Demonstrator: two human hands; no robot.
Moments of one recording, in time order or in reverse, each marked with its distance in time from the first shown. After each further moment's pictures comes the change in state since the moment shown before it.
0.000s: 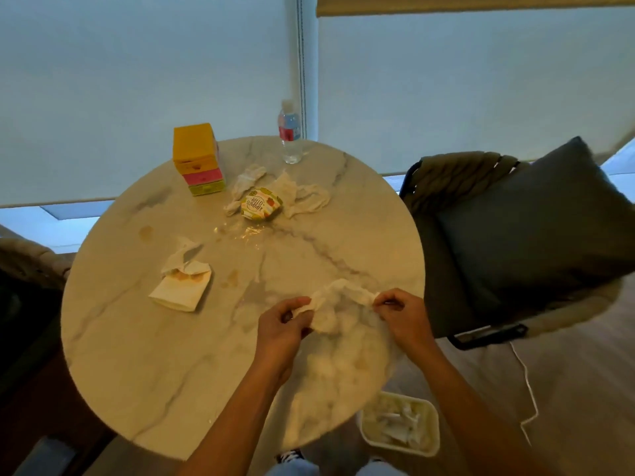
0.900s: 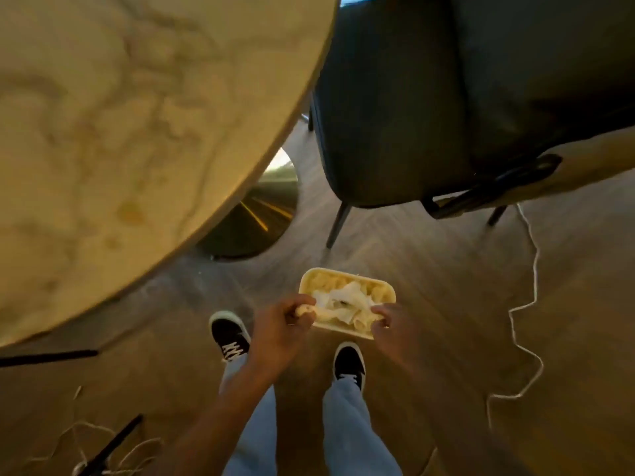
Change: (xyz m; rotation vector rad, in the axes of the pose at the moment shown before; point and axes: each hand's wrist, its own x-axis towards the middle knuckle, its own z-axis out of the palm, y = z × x) left_hand 0.007 -0.376 0.145 0.739 -0.101 -0.095; right_hand -0.056 0.429 -0.057 -0.366 -0.418 0.380
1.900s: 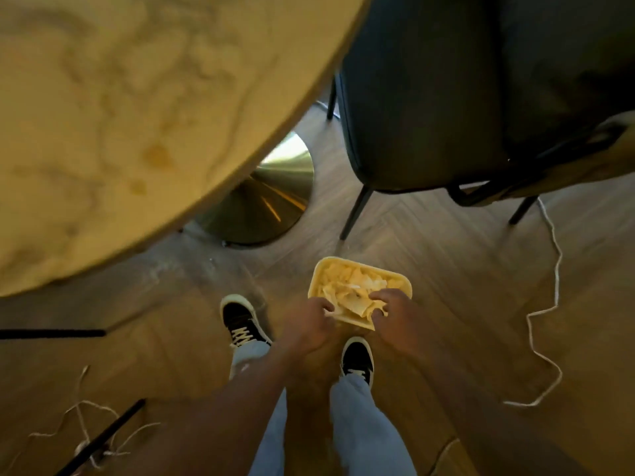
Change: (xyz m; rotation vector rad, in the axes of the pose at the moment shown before) left_hand 0.038 -0.056 0.039 0.467 -0.185 -0.038; right_hand -0.005 -0.027 0.010 -0.110 -0.091 -0.146
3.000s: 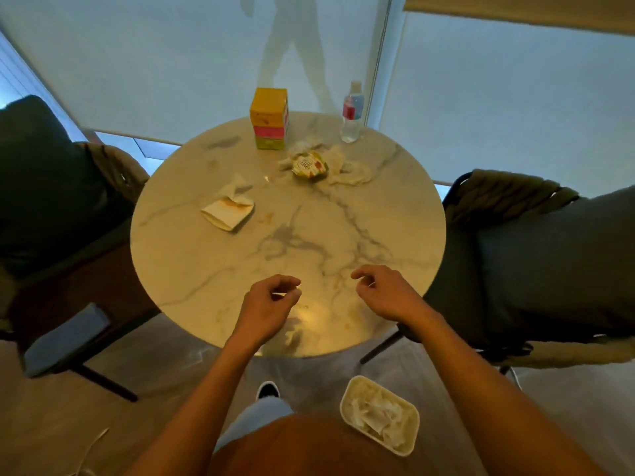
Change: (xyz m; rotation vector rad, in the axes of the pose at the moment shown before) left_hand -0.238 -0.029 -0.364 -0.728 0.661 0.248; right_hand -0.116 -0.402 -0.132 -0.224 0.077 -0.443
